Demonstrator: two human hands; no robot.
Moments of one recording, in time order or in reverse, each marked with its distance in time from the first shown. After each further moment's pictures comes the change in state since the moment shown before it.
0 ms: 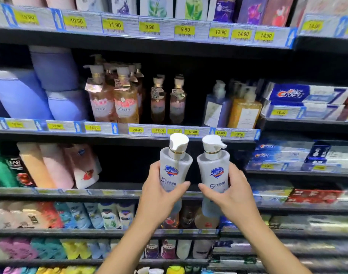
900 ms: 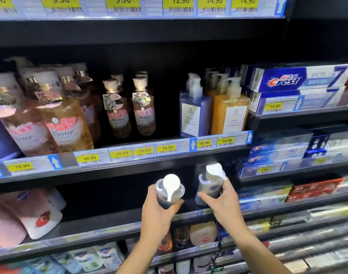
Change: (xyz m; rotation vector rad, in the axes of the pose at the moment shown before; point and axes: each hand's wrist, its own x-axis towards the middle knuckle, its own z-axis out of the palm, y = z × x) left_hand 0.089 -0.107 0.086 0.113 -0.023 -0.090; right_hand 0.069 0.153 0.054 0.177 0.138 0.315
